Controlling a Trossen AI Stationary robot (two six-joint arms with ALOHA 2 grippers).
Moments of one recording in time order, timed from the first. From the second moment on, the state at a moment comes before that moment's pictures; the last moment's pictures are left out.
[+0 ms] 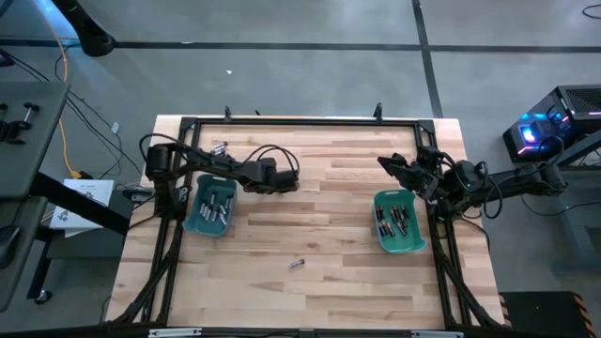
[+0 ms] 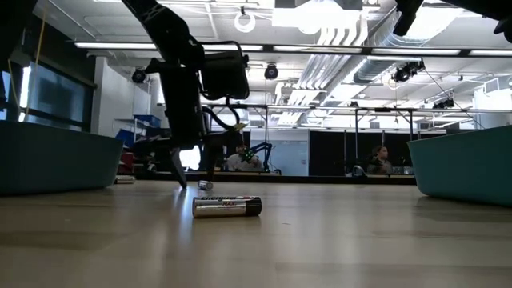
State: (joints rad) left arm 0.12 1.89 1.08 -0.56 -0.39 -1.41; right arm 0.09 0.66 0.31 0.90 0.21 0.72
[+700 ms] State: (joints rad) left arm 0.10 1.90 1.13 -0.61 -0.28 -1.24; right arm 0.09 0.66 0.31 0.90 0.21 0.72
